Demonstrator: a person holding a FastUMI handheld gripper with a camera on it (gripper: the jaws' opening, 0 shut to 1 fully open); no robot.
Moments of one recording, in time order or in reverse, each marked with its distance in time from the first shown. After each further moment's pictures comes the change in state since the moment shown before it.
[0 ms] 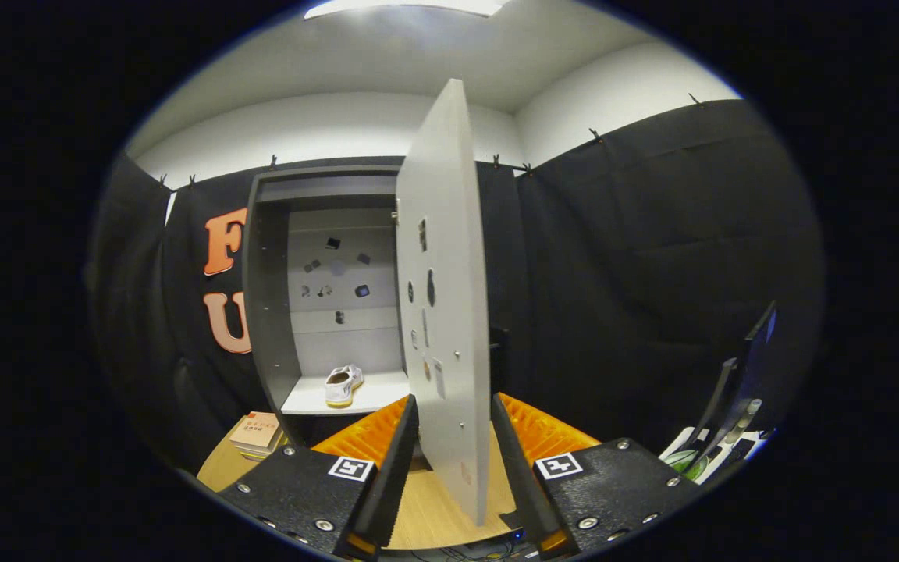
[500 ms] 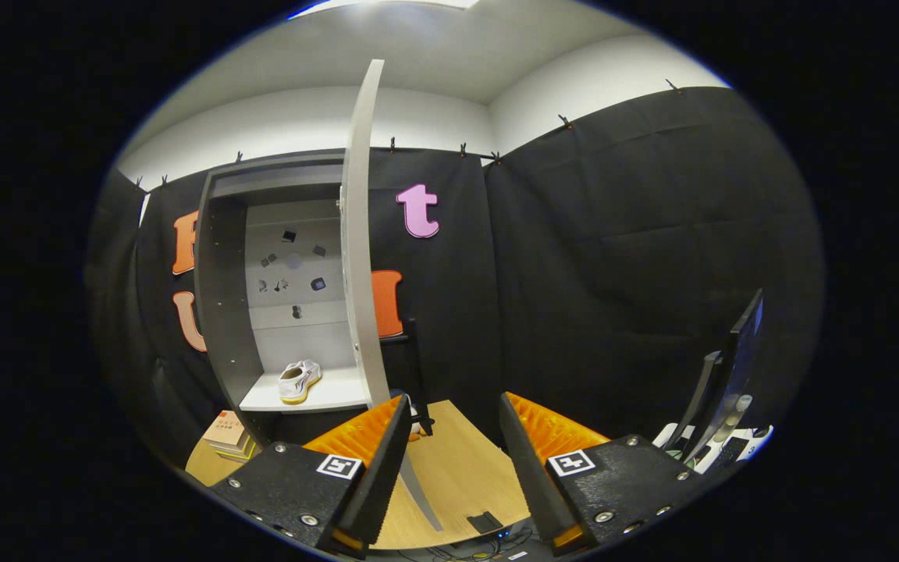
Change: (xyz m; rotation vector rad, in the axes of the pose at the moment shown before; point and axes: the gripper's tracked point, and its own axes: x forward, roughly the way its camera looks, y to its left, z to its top) arm 0.036 -0.049 -0.019 -0.003 0.023 -0.057
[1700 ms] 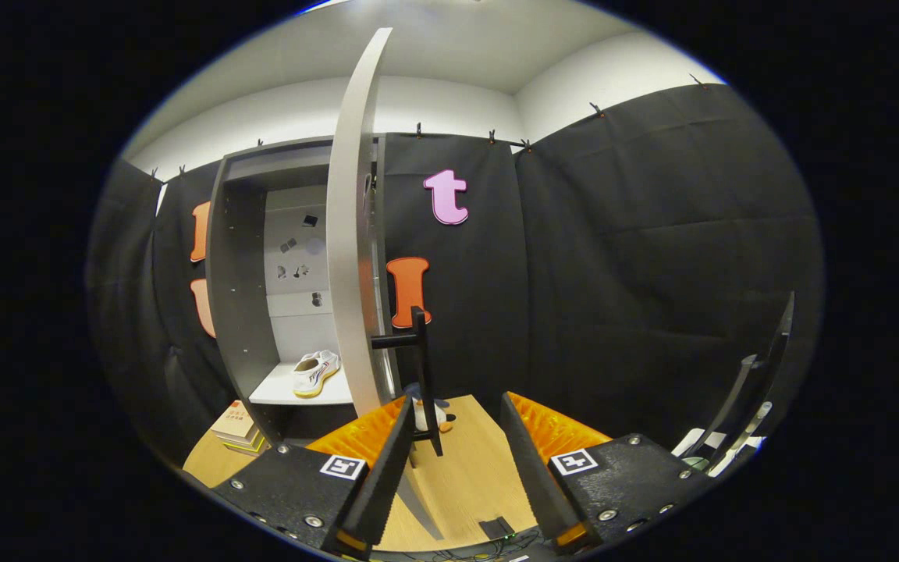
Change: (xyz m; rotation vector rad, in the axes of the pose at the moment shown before) arm 0.027 0.039 -0.007 -0.026 0.020 0.105
